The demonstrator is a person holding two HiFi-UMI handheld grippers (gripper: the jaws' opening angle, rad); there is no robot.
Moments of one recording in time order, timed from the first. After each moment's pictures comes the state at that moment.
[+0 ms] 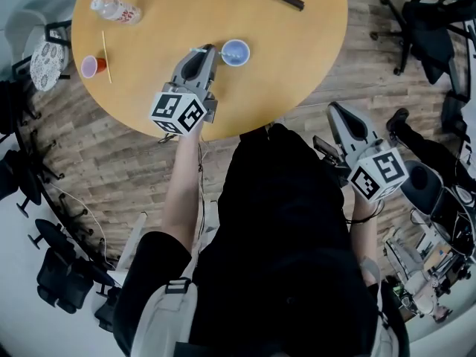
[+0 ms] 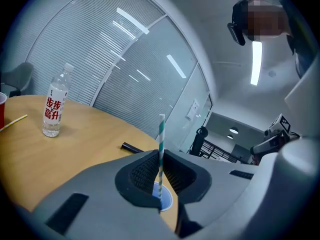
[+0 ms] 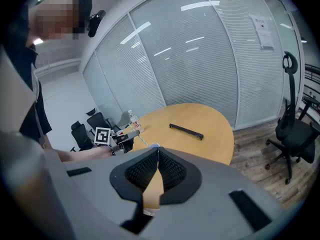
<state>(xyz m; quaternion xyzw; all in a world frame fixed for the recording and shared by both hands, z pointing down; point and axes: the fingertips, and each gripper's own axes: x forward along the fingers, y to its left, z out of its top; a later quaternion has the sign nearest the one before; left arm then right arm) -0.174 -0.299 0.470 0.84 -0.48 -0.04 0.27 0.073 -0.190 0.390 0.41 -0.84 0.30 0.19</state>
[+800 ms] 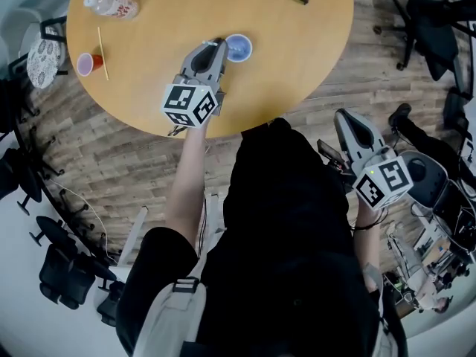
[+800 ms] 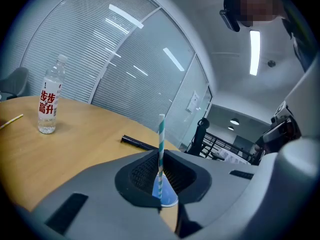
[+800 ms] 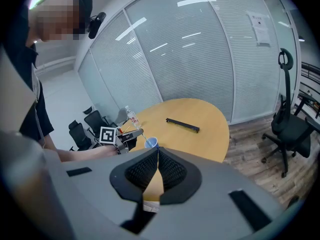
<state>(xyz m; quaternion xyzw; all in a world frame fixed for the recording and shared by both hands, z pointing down) -0.155 -0.307 0.502 0.84 -0.48 0.00 0.26 0.084 -0.176 0.402 0.42 -0.83 0.32 0.21</state>
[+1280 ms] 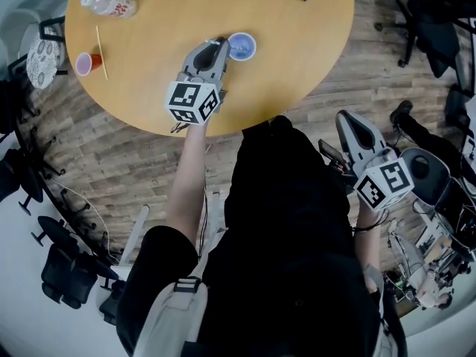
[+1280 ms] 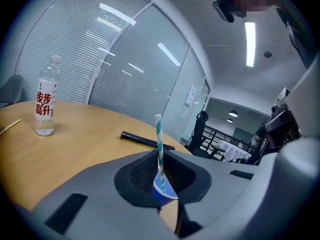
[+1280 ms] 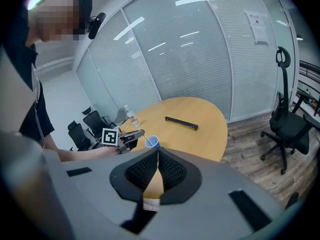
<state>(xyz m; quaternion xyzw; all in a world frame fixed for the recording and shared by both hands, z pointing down) -0.148 -0.302 0.519 0.85 -0.47 0.03 0.24 0.088 -0.167 0.406 0.42 -0.82 0.33 0.21</state>
